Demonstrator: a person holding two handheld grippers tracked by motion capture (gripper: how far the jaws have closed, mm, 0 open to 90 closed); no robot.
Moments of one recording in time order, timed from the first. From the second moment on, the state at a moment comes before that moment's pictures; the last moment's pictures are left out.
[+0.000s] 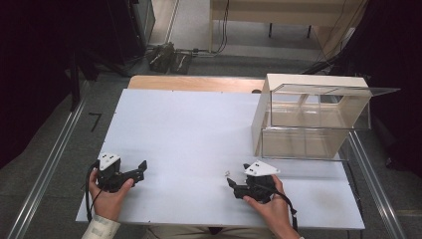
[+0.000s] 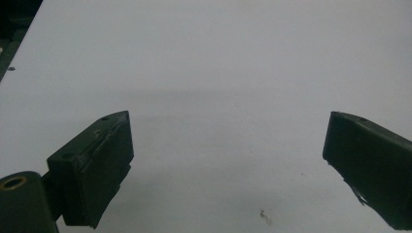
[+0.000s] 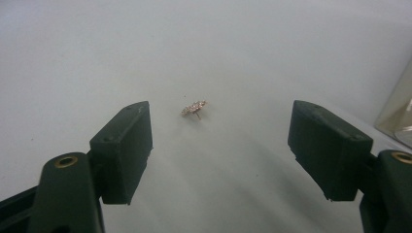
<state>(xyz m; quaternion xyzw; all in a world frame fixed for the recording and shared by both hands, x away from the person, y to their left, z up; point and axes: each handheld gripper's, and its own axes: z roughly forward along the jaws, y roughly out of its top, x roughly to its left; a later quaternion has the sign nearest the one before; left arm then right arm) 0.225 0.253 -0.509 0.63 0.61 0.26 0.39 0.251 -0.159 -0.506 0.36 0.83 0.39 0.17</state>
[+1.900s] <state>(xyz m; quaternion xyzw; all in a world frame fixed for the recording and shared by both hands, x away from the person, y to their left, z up) 0.225 0.254 -0.509 0.63 0.61 0.26 0.40 0.269 -0.140 -0.512 0.32 0.86 0.38 0.14</state>
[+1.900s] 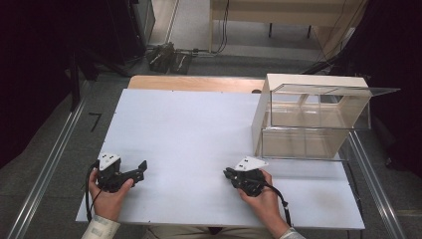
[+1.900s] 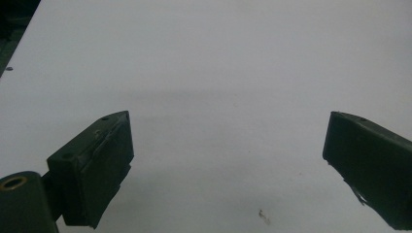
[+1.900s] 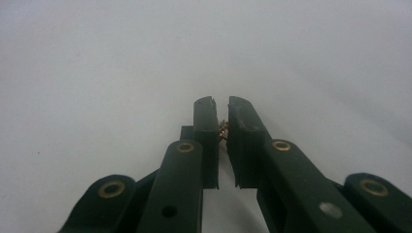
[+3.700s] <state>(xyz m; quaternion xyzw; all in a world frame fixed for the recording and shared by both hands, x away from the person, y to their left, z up) 0.225 0.254 -0.508 0.63 0.61 0.26 0.40 0.253 -0.162 -0.471 0.32 0.83 0.43 0.14</state>
